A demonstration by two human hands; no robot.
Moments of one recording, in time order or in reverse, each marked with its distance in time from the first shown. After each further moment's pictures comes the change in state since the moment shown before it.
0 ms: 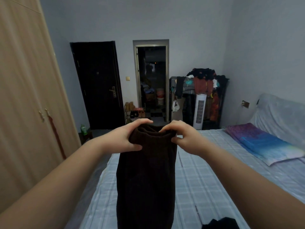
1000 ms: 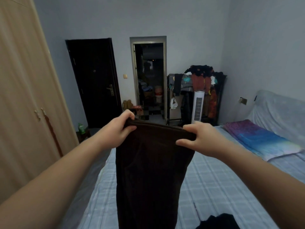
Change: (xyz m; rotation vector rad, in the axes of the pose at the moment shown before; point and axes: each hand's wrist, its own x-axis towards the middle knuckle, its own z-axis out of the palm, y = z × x) left_hand 0.015 -0.017 -0.001 0.185 0.327 0.048; right_hand -0.035 -0.006 -0.035 -0.360 0.000 0.247
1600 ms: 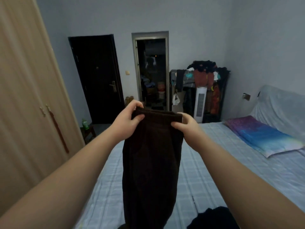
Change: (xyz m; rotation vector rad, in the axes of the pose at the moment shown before) left_hand 0.014 0.052 0.027 -0.304 0.131 -0.079; right_hand 0.032 0.022 0.042 1.072 0.115 0.214
